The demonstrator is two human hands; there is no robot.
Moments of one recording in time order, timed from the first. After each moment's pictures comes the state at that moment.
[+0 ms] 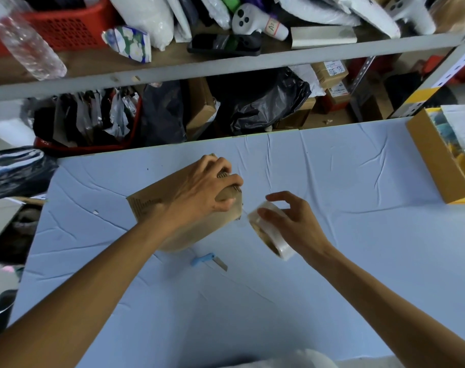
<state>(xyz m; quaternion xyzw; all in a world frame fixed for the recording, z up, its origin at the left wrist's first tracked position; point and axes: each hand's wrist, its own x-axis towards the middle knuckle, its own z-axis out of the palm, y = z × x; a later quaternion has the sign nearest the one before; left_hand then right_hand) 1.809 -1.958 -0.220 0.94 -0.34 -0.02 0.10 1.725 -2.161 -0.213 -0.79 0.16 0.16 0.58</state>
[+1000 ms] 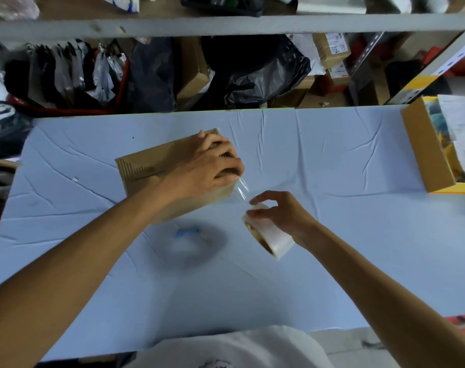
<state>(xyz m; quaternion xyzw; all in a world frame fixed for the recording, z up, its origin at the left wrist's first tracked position) 1.801 -1.973 -0.229 0.91 -0.37 -0.08 0.19 1.721 -2.174 -0.237 -0.76 0.17 0.30 0.55</state>
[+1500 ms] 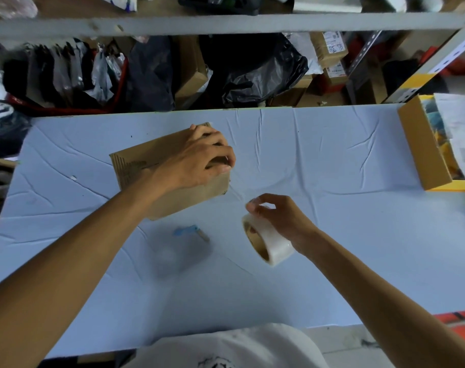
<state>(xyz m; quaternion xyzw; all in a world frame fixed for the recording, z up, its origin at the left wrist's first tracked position) 1.805 -1.971 -0.222 0.92 -0.32 -0.07 0.22 1.707 -2.175 -0.236 -0.75 0.18 0.28 0.57</state>
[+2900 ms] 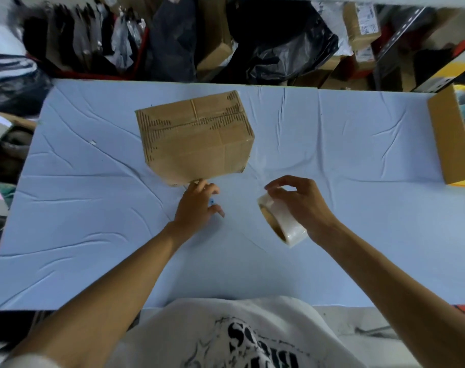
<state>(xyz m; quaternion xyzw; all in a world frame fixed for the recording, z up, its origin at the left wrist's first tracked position) 1.687 -1.937 -0.357 0.96 -0.06 -0.13 0.26 1.686 -2.157 -0.226 -0.81 0.18 0.22 0.51</state>
